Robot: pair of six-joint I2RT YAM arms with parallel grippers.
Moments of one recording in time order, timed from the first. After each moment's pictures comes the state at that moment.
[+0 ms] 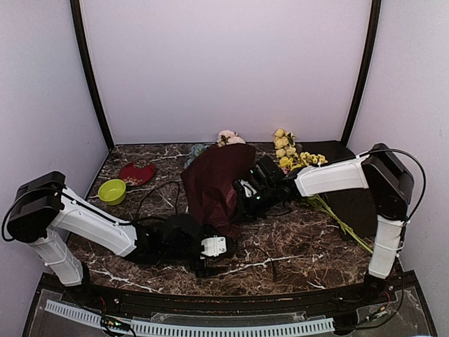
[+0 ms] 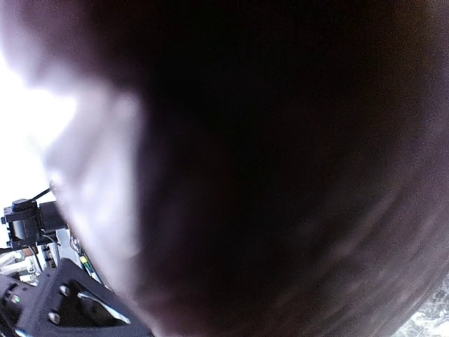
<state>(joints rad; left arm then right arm) -1.15 1.62 0.66 0.30 -0.03 0.45 0.81 1.91 1.20 -0.23 -0.50 0.65</state>
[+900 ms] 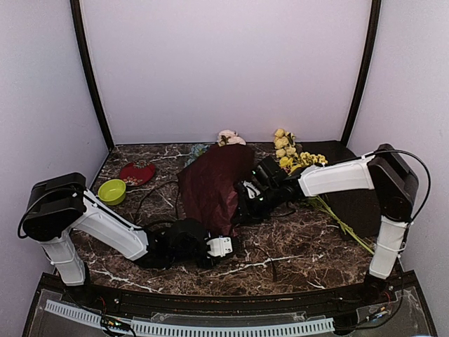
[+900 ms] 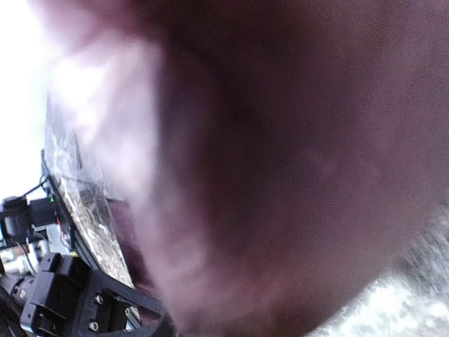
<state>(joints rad) -1.18 1.77 0.66 0.52 -0.17 0.53 0.81 1.89 1.19 -0.27 -0.47 0.64</state>
